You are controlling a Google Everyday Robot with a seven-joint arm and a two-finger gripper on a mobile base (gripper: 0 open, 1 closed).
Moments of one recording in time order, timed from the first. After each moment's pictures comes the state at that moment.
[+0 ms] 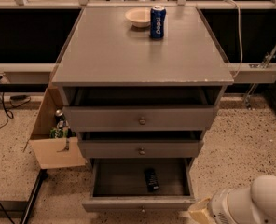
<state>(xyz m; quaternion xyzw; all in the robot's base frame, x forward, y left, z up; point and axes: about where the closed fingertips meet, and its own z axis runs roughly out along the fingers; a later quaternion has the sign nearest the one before) 0.335 -0.181 0.550 -0.34 0.89 0.23 0.18</state>
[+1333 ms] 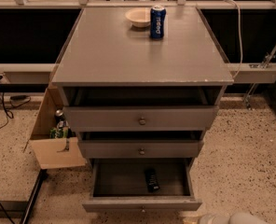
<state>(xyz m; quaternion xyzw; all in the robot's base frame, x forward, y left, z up) 0.353 -0.203 0.335 -0.19 0.93 0.23 0.22</state>
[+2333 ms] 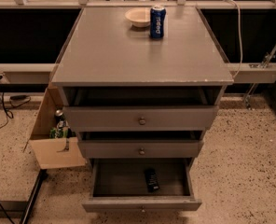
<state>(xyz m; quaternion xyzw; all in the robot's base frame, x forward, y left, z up) 0.350 -0.221 0.211 -0.05 0.95 0.22 0.23</state>
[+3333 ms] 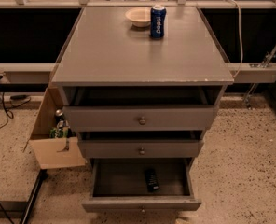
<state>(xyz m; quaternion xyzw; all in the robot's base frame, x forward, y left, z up) 0.383 -0.198 0.161 0.00 0.90 0.27 0.35</state>
